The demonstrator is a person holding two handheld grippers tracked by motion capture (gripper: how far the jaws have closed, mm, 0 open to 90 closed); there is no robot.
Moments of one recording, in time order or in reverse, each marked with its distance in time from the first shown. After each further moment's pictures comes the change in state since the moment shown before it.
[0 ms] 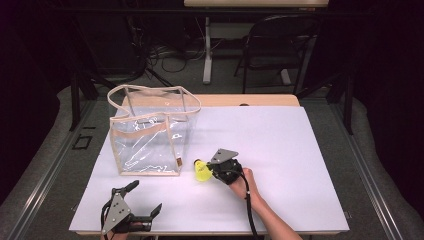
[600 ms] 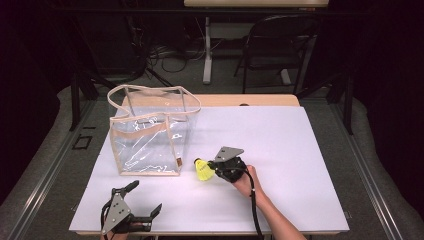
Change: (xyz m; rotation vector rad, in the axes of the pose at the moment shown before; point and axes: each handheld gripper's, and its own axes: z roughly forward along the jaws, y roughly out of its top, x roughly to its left) left arm 0.000 0.000 -0.001 0.000 -0.001 0.003; right arm -0.009 0.003 -0.013 -0.043 0.060 -0.016
